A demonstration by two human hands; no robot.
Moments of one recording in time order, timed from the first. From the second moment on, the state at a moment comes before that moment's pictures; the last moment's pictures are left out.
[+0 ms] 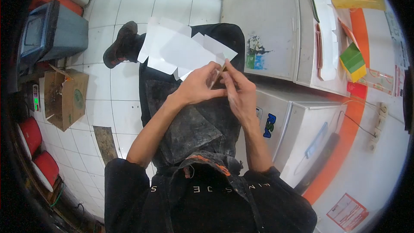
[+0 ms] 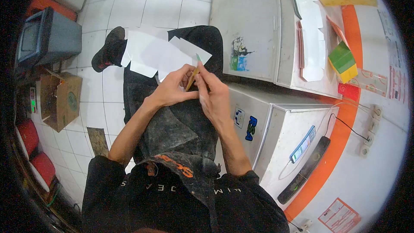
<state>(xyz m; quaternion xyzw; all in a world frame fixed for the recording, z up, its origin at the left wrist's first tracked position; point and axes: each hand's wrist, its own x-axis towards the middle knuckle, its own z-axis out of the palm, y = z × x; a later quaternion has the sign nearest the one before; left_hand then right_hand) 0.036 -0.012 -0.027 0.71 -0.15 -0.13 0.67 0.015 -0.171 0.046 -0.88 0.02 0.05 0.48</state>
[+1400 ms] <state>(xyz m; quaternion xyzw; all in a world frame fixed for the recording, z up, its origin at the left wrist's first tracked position) 0.008 -0.012 -0.011 0.49 0.03 -0.25 0.83 0.002 -0.189 0.038 -0.71 0.18 0.15 0.66</state>
